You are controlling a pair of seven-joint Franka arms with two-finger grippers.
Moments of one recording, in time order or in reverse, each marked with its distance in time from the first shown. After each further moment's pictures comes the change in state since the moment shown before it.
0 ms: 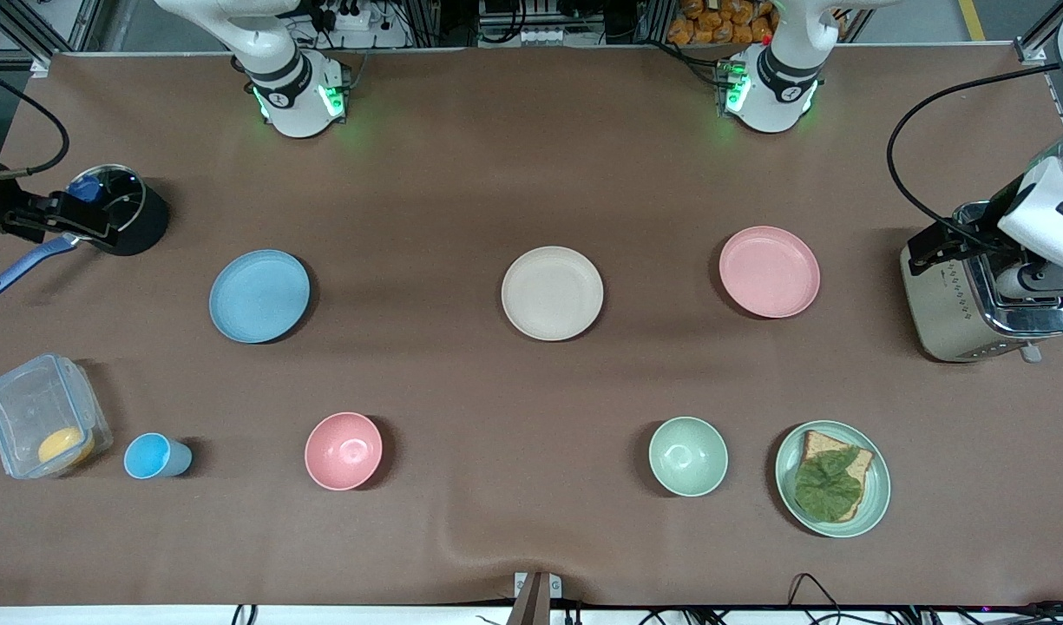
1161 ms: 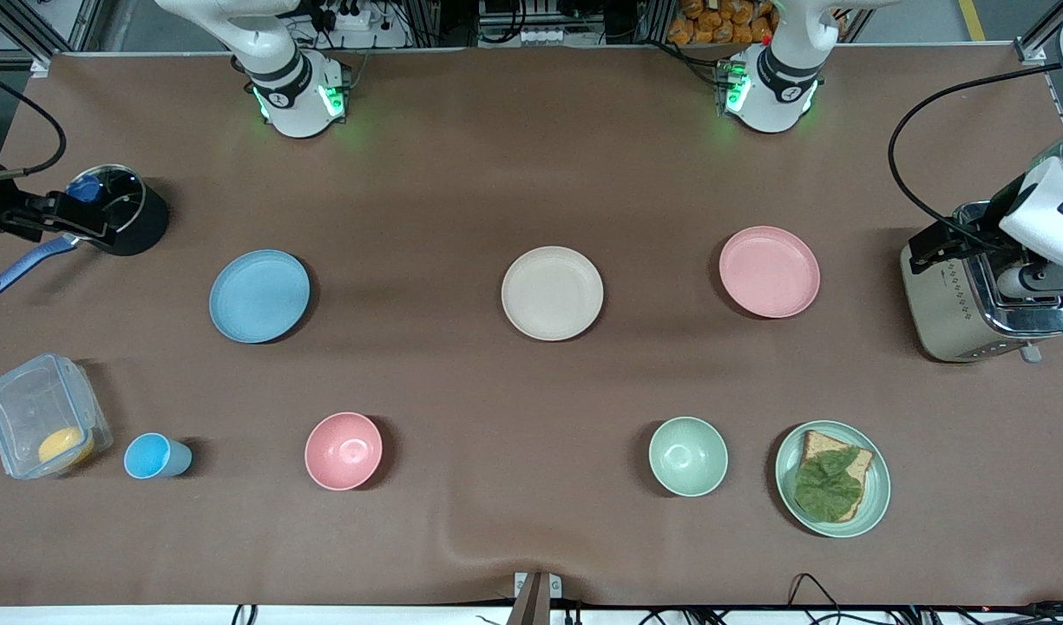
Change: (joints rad) left arm 0.000 0.000 0.003 0.000 0.000 -0.010 0.000; right arm -0.011 0.000 -0.010 -0.003 0.000 -0.007 -0.008
